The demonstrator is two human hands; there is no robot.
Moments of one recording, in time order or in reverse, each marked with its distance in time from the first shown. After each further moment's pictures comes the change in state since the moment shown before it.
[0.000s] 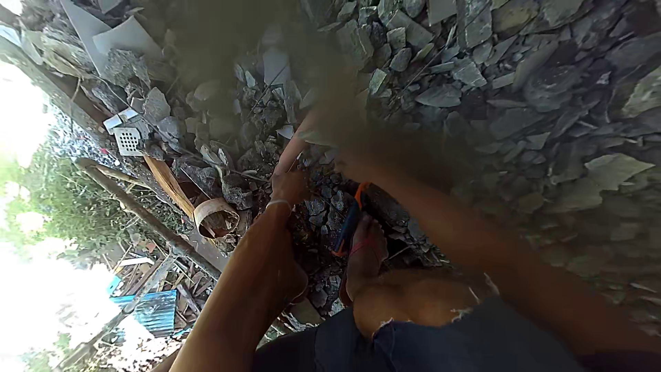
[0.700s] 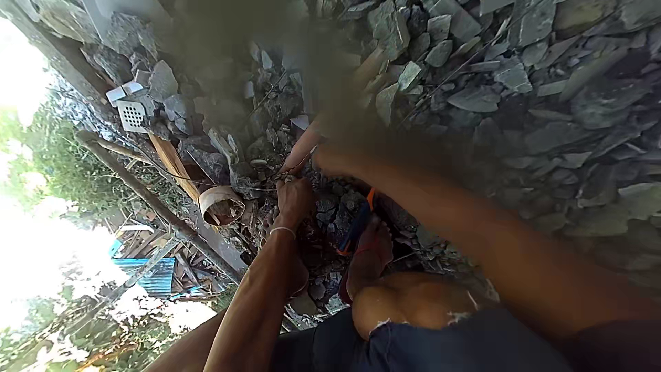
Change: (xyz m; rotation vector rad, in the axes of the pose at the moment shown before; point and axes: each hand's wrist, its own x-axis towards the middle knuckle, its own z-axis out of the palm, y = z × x) left_hand -0.022 -0.022 0.052 -0.251 0.281 0.032; right_hand 0.086 -0.065 0.005 -0.389 -0.222 -0.379
